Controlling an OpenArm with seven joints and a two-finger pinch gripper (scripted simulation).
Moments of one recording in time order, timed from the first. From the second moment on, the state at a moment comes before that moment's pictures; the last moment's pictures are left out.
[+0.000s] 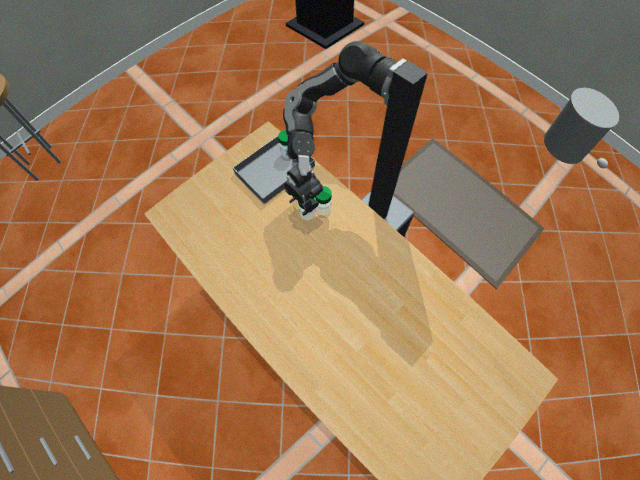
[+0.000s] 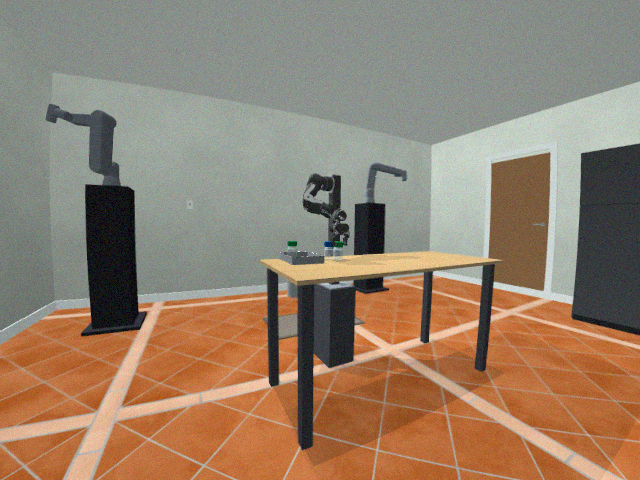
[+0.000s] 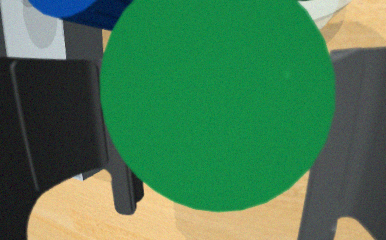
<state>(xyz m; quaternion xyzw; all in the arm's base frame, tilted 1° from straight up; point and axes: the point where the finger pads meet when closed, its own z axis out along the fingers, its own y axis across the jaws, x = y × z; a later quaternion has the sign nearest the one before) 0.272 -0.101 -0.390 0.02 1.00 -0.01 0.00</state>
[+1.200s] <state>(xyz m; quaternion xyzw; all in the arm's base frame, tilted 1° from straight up) 0.269 -0.100 -0.329 0.02 1.00 -0.01 0.00</state>
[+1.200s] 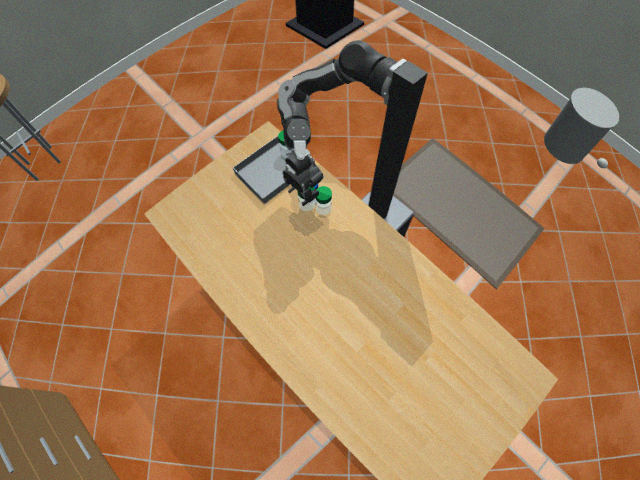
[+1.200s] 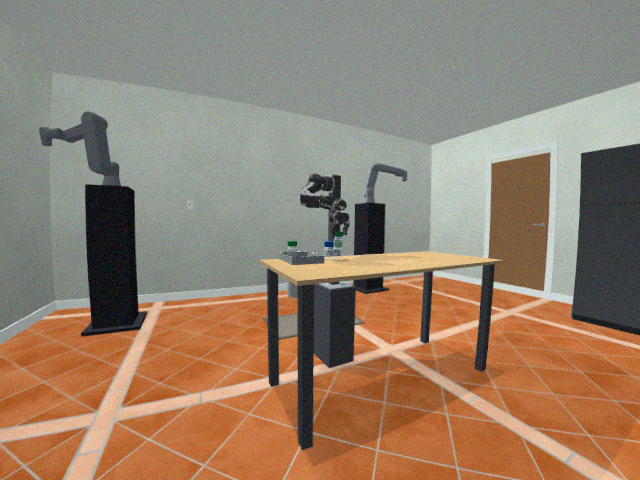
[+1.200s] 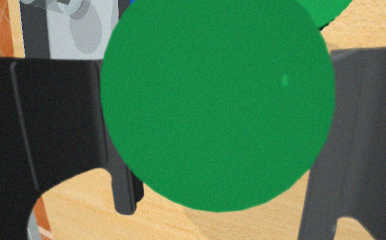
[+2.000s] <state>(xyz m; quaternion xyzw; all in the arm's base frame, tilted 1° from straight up) 0.272 -0.099 -0.283 0.02 1.00 -0.01 0.00</state>
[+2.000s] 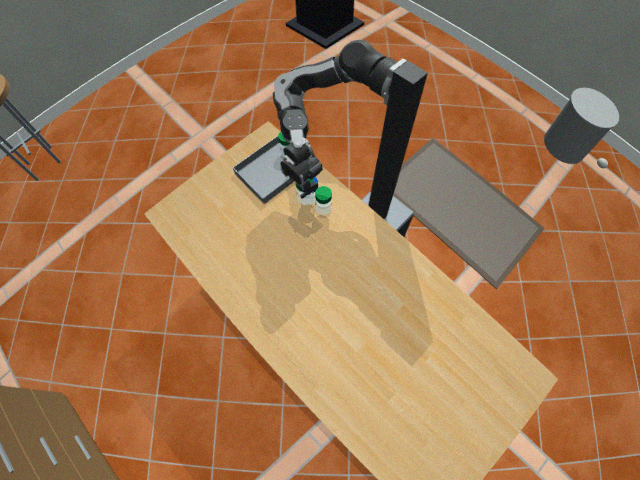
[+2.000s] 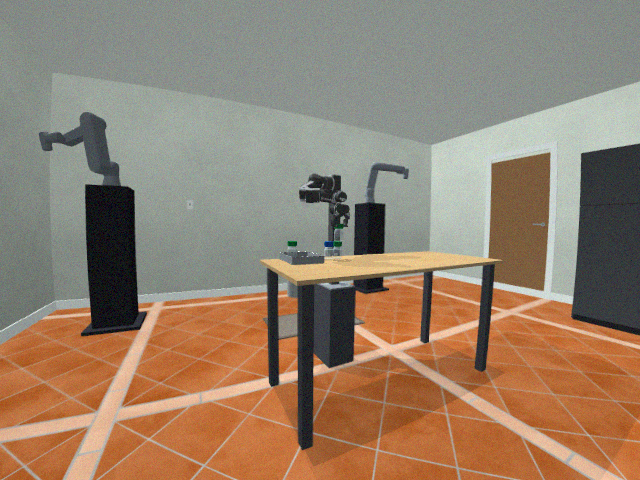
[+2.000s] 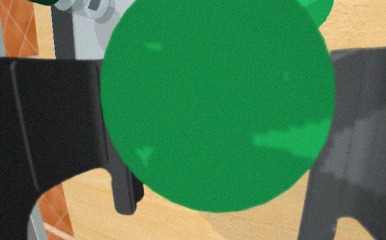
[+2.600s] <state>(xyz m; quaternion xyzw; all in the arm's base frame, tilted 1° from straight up) 0.265 -0.113 -0.278 0.02 1.00 -0.01 0.00</state>
